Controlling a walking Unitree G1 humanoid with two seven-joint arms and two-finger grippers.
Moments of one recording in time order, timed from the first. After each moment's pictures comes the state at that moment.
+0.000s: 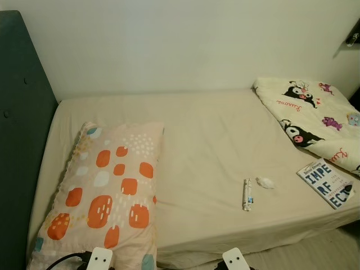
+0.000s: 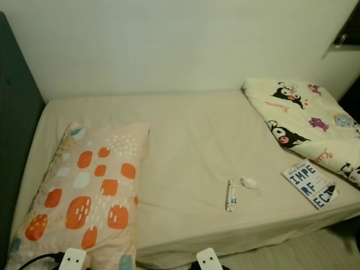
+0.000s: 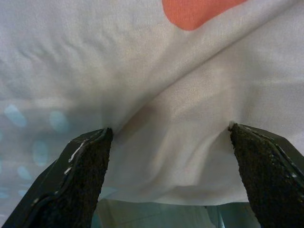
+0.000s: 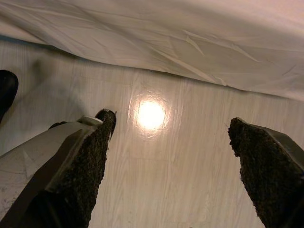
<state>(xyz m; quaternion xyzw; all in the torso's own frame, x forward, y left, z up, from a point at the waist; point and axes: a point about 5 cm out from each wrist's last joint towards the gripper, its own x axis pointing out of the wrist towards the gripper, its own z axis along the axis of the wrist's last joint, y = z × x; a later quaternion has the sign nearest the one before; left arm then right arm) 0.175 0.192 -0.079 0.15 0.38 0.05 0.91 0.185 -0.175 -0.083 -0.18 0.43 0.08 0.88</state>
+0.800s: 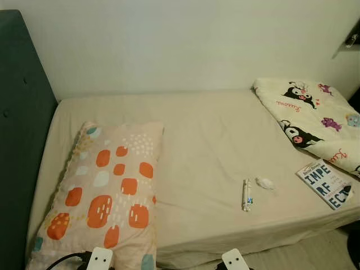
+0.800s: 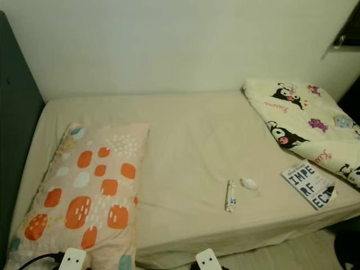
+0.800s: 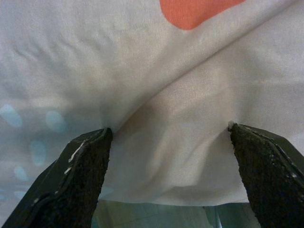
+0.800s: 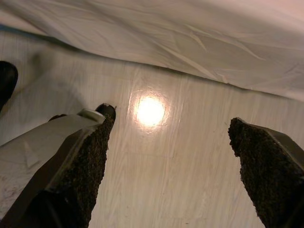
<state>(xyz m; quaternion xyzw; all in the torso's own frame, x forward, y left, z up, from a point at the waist) 0.175 0.191 -0.079 0.15 0.38 0.05 0.91 0.184 -0.174 -0.084 -0.19 0.44 0.10 0.87</state>
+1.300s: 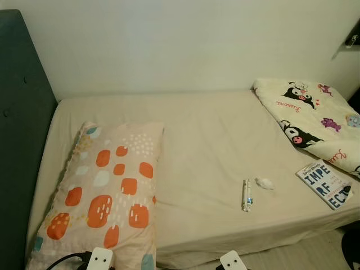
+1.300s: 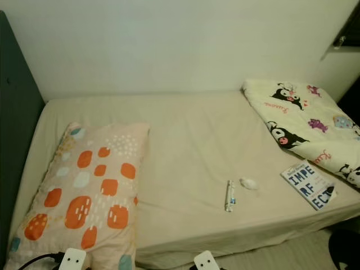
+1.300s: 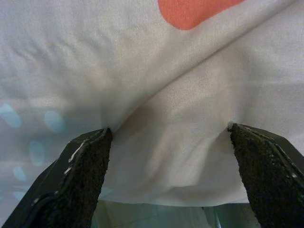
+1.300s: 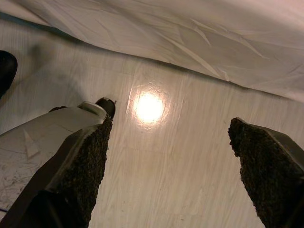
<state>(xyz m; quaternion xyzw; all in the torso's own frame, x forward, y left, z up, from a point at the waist) 0.175 0.191 -0.079 0.15 0.37 0.05 0.91 0.182 -0.174 -0.085 -0.20 0.45 0.10 0.86</state>
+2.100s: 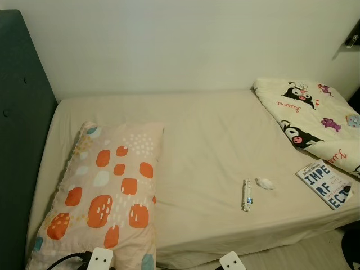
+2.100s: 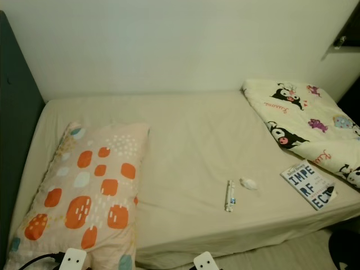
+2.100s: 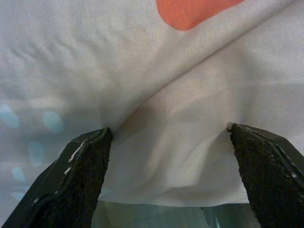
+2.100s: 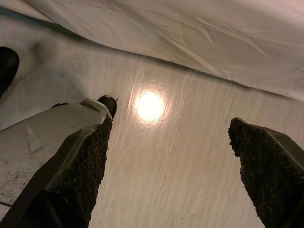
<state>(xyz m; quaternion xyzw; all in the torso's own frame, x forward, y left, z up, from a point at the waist) 0.175 0.190 -0.079 0.15 0.37 0.05 0.91 0.180 -0.173 -0.086 -0.21 0.45 0.11 0.86</state>
